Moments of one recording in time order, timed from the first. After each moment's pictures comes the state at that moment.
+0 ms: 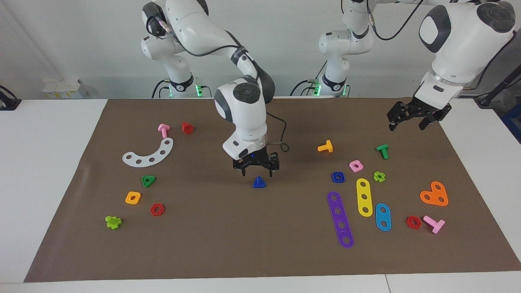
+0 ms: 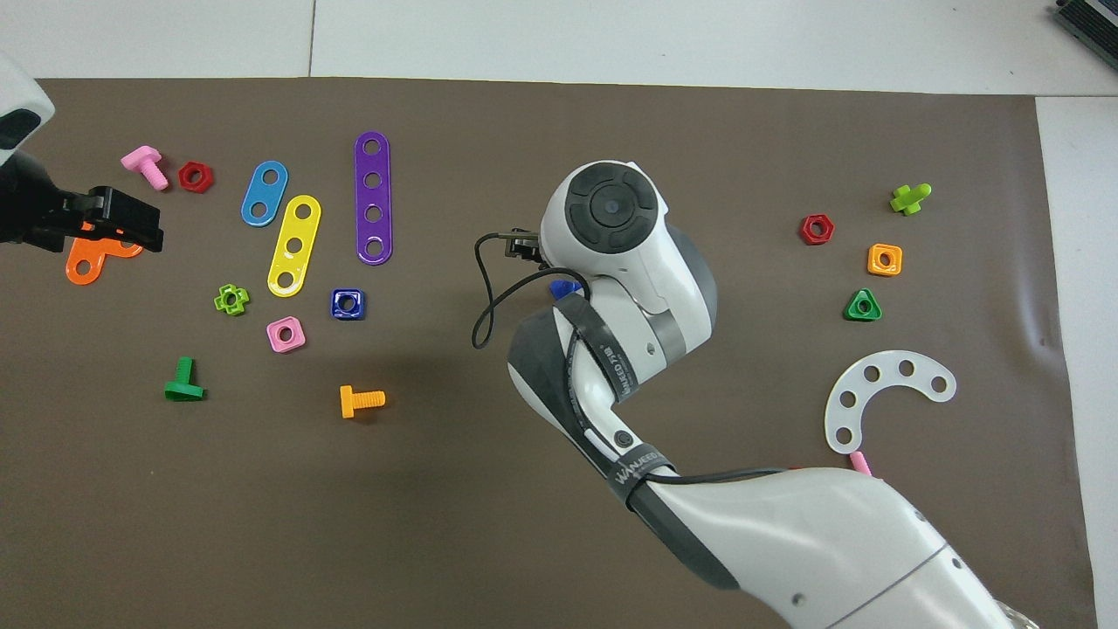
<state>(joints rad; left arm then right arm) 0.00 0.14 -0.06 -1.45 0.01 1.58 0.00 0.55 0.59 0.00 -1.40 -0.03 2.15 0.69</state>
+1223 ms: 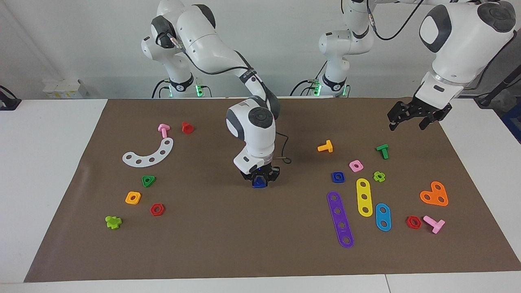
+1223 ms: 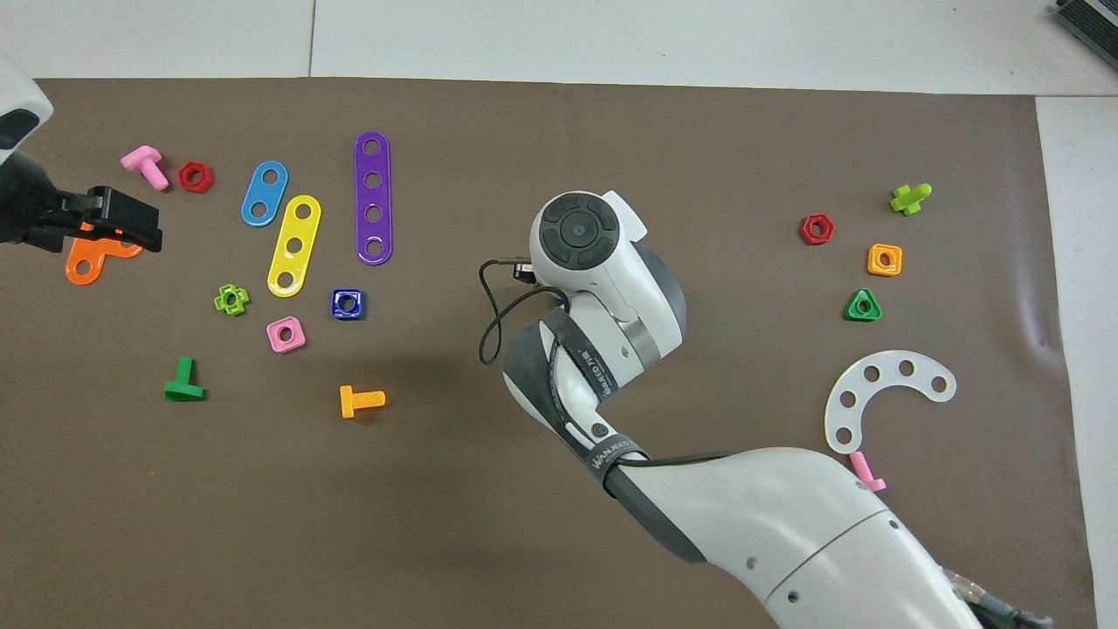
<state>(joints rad) 0.00 0.14 -0.06 -1.45 0.01 1.58 0.00 0.56 0.65 0.00 -1.45 -0.06 2.18 0.69</state>
